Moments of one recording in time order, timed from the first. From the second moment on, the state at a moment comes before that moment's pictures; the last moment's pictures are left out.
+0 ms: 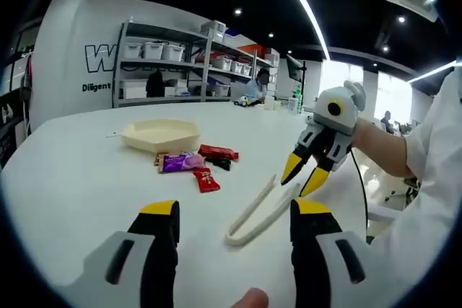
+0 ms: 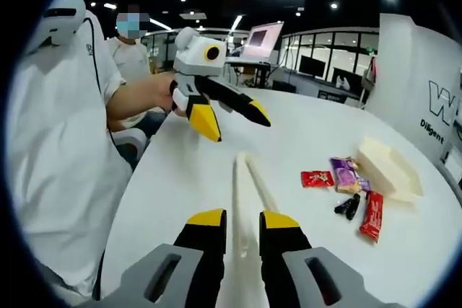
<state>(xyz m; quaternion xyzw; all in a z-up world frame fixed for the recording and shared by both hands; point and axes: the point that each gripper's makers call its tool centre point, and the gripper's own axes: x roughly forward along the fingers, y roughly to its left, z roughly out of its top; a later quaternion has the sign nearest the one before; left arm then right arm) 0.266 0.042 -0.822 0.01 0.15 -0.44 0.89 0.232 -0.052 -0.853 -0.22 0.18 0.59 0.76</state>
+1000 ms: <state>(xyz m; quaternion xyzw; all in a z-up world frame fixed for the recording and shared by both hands) 0.277 0.044 -0.827 0.00 0.15 -0.44 0.88 0.231 -0.049 -0.871 -0.29 0.24 0.61 0.70</state>
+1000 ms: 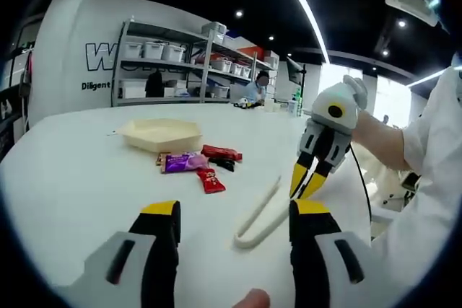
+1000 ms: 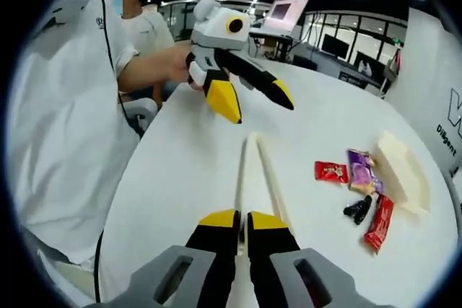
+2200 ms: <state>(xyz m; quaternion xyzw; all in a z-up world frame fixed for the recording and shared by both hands) 0.284 0.046 -0.834 -0.01 0.16 -0.44 0.88 0.231 -0.049 -0.877 -0.32 0.26 0.62 0.67</state>
